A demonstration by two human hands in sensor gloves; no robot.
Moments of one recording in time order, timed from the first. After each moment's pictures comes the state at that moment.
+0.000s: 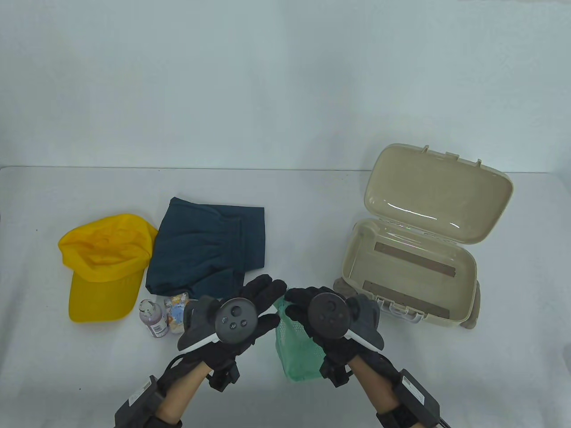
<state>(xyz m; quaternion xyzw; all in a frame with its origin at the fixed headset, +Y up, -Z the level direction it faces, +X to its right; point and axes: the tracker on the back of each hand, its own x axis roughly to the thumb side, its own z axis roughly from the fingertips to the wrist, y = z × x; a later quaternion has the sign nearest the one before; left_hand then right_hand) -0.110 -0.649 -0.284 0.01 -0.24 0.12 0.96 0.078 -0.645 -0.297 0.22 -0.03 0.96 0.16</state>
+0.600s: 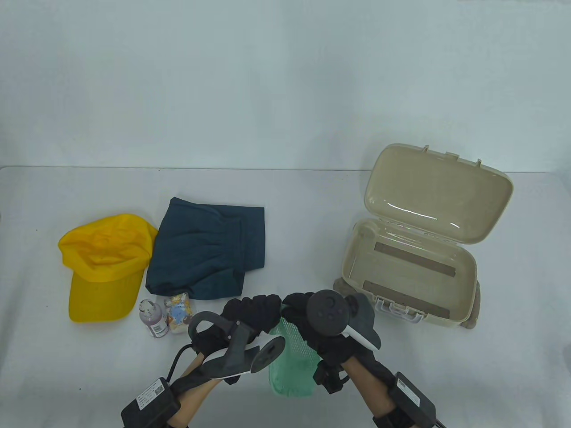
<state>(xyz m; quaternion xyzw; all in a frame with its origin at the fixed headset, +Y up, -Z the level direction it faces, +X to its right) -0.081 -0.651 -0.262 0.17 -0.23 -0.10 0.95 0.080 -0.651 -0.301 0.18 0.02 0.96 0.23</state>
